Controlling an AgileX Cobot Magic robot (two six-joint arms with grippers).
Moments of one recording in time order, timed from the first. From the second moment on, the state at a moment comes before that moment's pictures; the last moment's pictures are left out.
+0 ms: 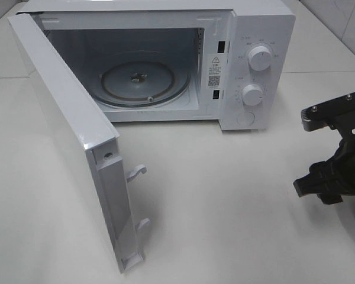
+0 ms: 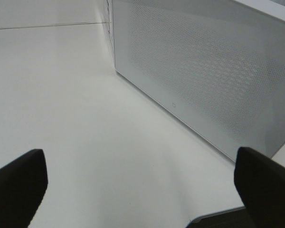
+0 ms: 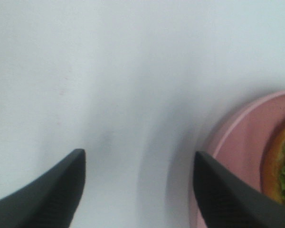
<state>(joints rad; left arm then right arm) -0.07 0.00 -0.52 -0.20 1.08 0.12 0.42 1.45 -0.56 -0.75 0.46 0.81</state>
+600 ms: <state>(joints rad) -0.07 0.00 -0.52 -0.20 1.08 0.12 0.42 1.21 -0.56 -0.29 0.56 0.22</state>
